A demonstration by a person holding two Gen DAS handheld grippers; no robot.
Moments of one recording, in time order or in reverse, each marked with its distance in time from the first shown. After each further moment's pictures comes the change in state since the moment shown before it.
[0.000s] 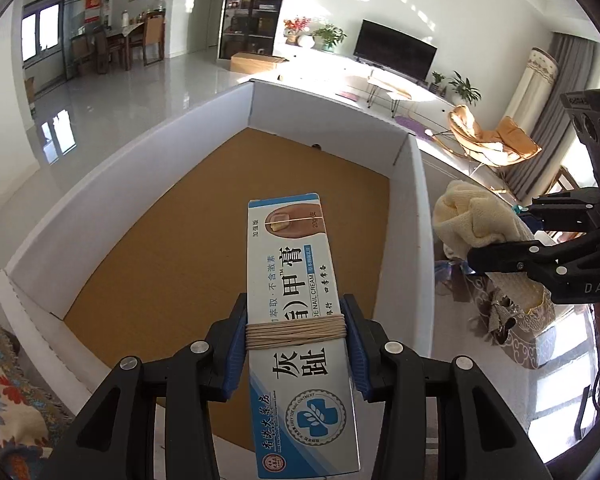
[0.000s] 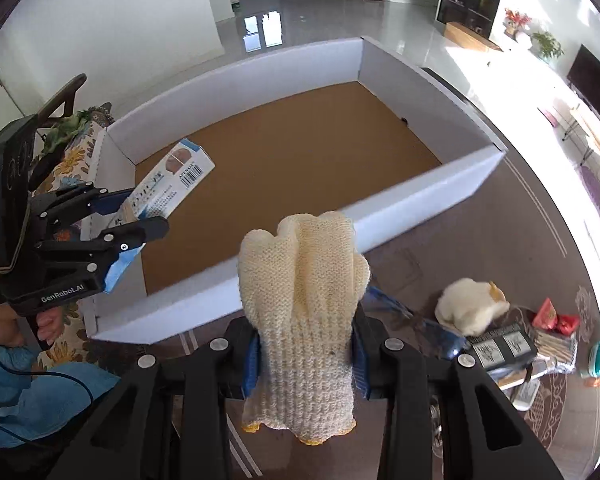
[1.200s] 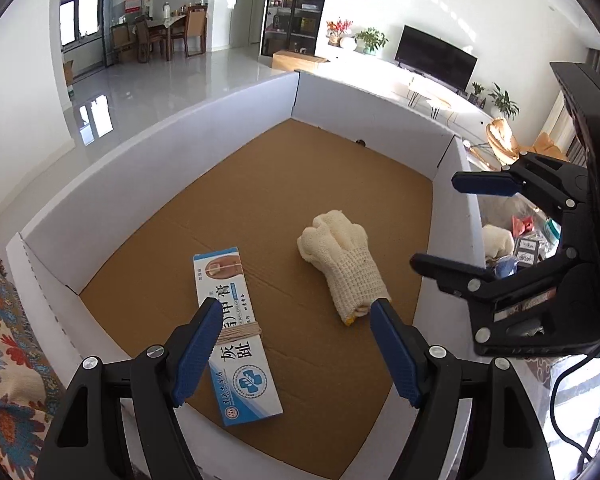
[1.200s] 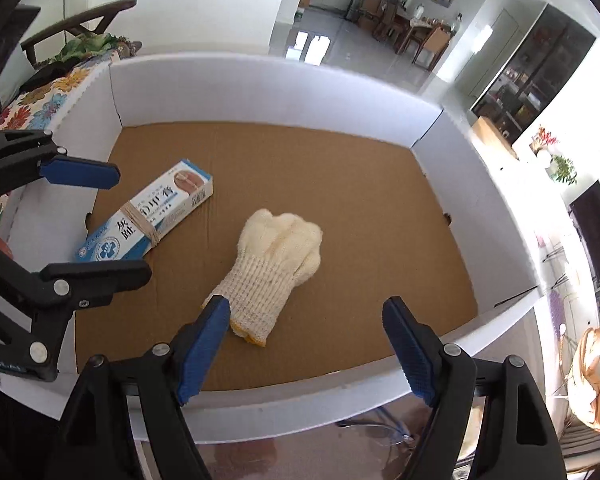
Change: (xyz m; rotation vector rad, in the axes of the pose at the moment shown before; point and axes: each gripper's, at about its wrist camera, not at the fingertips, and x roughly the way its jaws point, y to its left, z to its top) left arm 0.012 0.006 -0.013 -0.078 -0.053 0.106; right arm 0.062 0.035 0.020 -0.367 -0.161 -0.230
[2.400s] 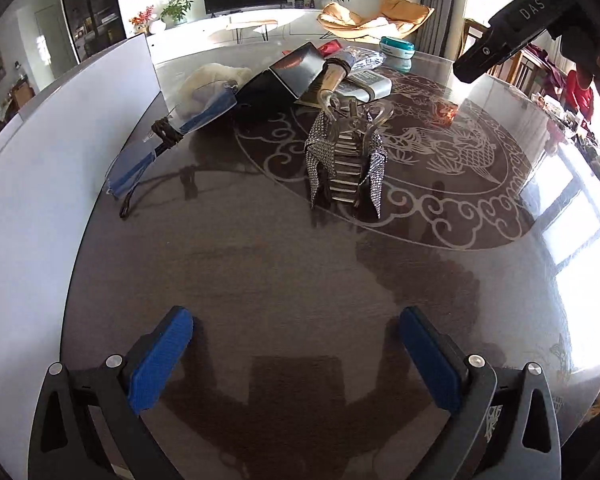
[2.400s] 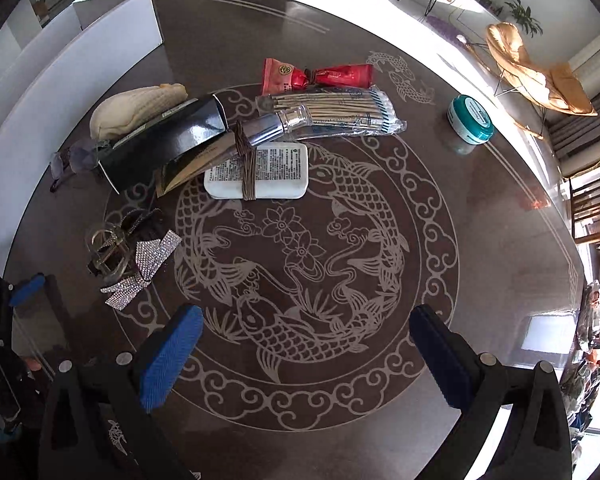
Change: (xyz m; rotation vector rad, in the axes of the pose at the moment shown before) left arm 0.065 -0.245 -0.129 0.613 0.182 -0.263; right arm -0.111 -0.173 -0.329 0.808 0.568 -0.143
